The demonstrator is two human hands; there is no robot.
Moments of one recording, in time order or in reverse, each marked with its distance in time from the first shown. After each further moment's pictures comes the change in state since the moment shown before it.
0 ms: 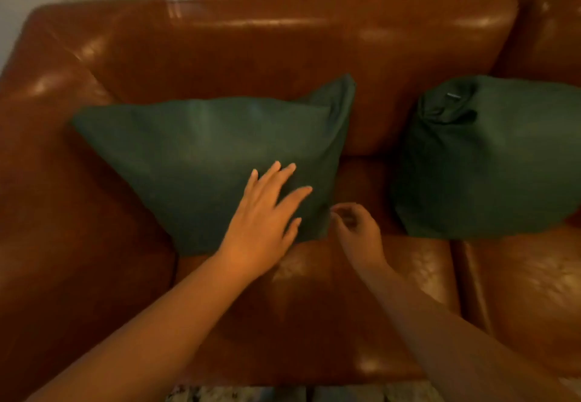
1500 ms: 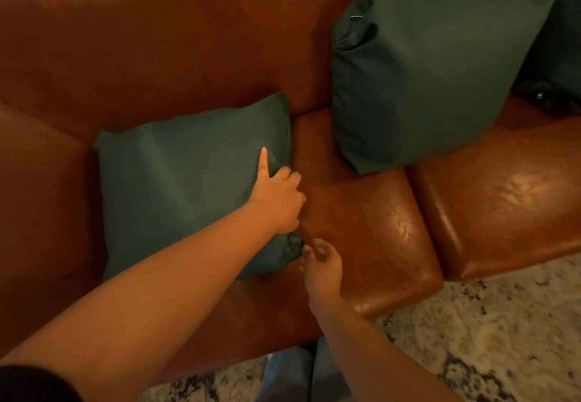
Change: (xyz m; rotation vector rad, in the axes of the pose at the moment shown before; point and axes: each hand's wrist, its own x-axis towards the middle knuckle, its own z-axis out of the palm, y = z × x) left_hand 0.036 0.083 0.075 0.595 -0.774 0.267; right_hand -0.124 0.083 0.043 0.482 0.288 0.767
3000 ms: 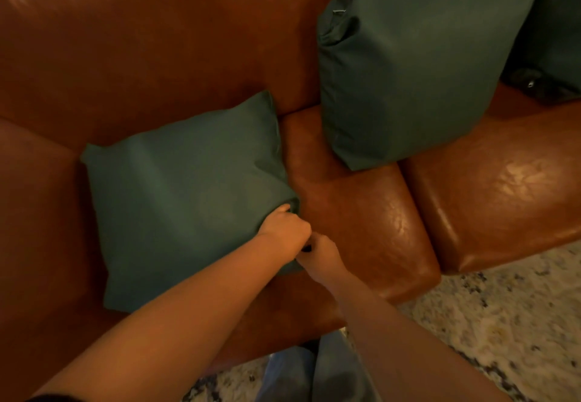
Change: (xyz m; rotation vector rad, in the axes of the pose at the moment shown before) left_hand 0.011 0.050 0.033 -0.081 -0.112 0.176; right_hand 0.040 -0.015 -0.024 -0.652 -0.390 -0.365
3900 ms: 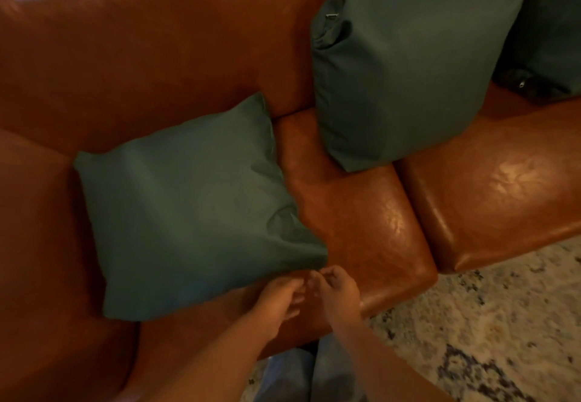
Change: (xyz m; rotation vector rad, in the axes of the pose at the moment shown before) left_hand -0.041 0.070 0.090 -2.086 -0.126 -0.711; right_hand -0.062 0.041 0.013 0.519 0.280 0.235
